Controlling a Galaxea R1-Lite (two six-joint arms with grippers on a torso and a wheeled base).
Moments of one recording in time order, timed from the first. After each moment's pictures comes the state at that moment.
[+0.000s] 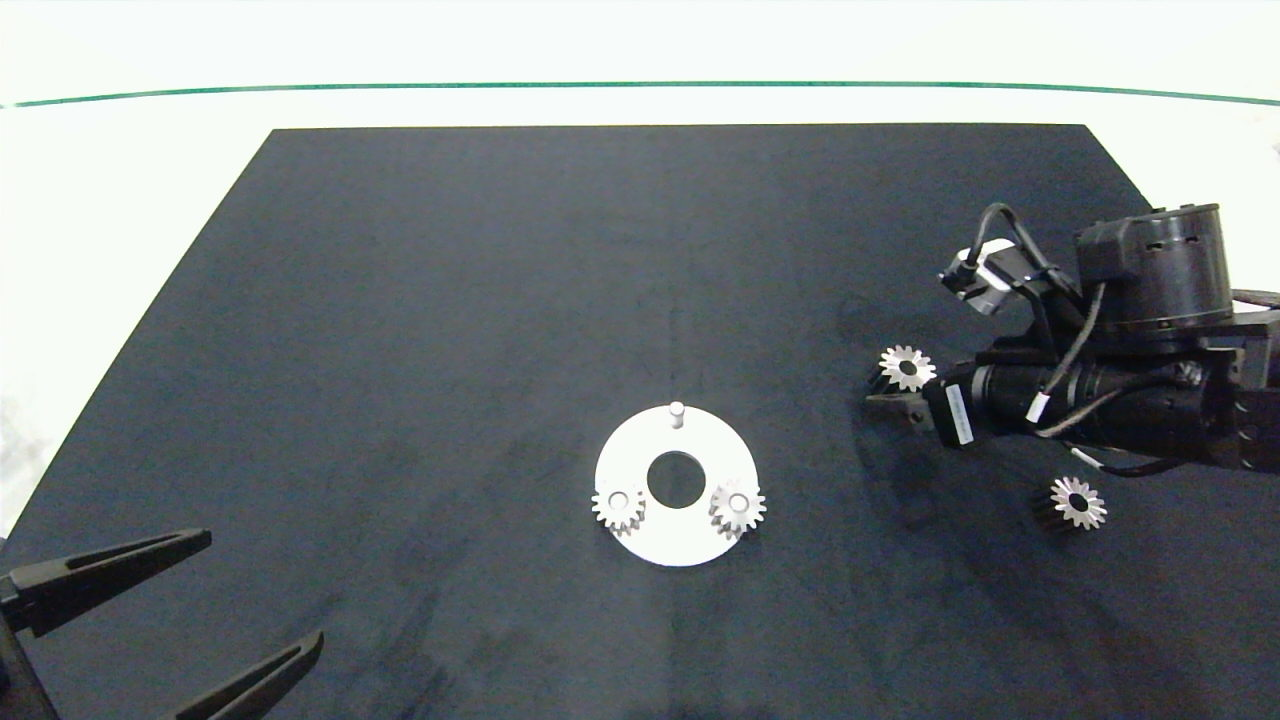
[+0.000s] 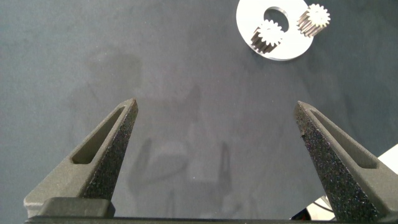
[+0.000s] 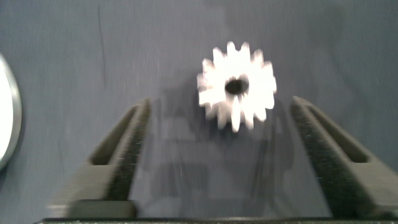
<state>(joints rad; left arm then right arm) -0.52 0.77 -0.43 -0.10 0.02 0.04 0.34 1.62 -1.04 -0.07 -0.12 -0.14</state>
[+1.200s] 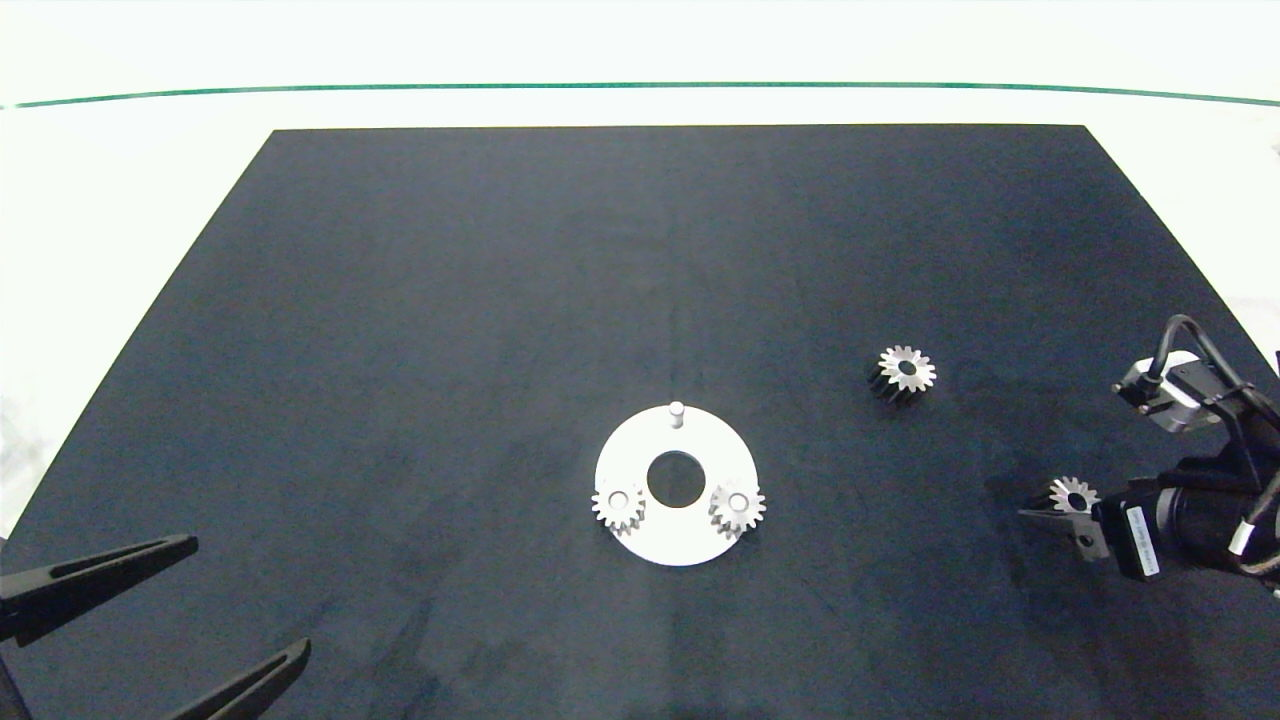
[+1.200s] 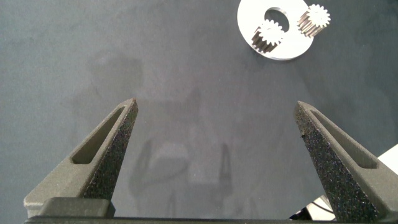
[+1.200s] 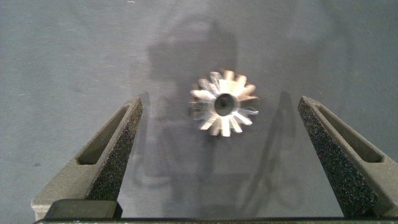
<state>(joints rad) -0.52 0.74 -0.42 -0.10 0.02 0.04 0.09 1.37 -0.69 -0.01 -0.05 -0.16</state>
